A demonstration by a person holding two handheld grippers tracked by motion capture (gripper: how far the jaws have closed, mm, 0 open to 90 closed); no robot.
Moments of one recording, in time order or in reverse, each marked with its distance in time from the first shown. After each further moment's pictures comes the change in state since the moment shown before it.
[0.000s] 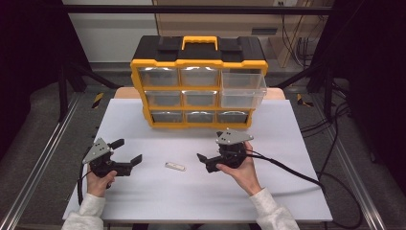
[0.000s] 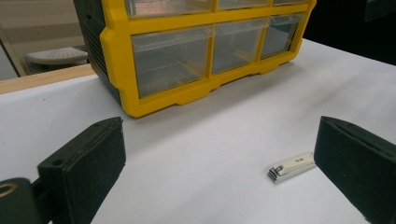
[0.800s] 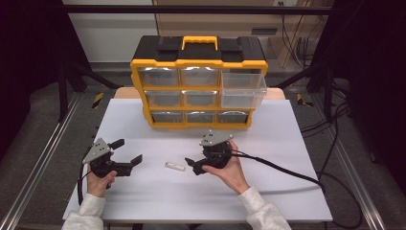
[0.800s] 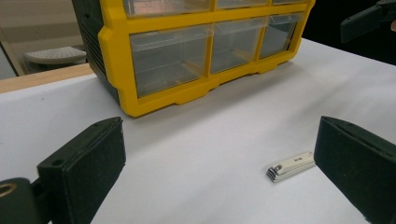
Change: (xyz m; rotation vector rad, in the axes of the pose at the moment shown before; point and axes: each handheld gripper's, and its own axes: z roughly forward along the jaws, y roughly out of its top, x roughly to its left) left arm -0.001 0.000 0.001 0.001 -0.004 -0.003; right arm 0.019 0.005 0.035 0.079 0.050 -0.037
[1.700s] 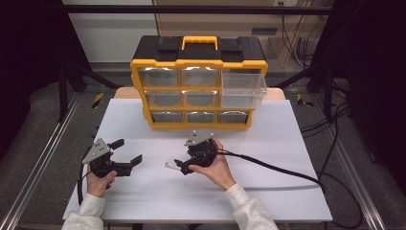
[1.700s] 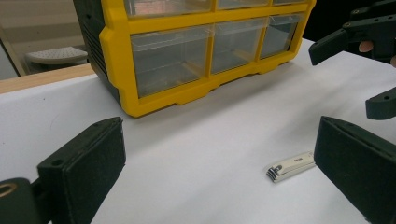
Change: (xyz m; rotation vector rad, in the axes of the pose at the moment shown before) left arm 0.000 0.000 -0.001 -0.002 0.003 -0.002; right arm 0.013 0.007 0.041 0.074 0.024 -0.030
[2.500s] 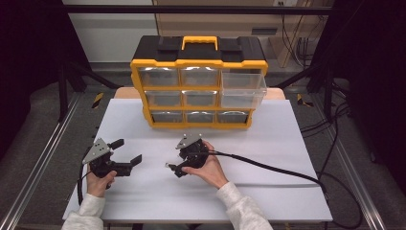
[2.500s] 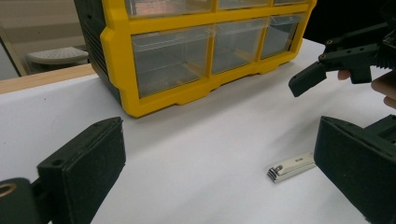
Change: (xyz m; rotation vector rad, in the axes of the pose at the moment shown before) left arm 0.000 0.000 0.000 -0.001 0.002 0.000; right arm 0.008 -0.003 0.031 0.083 0.085 -0.017
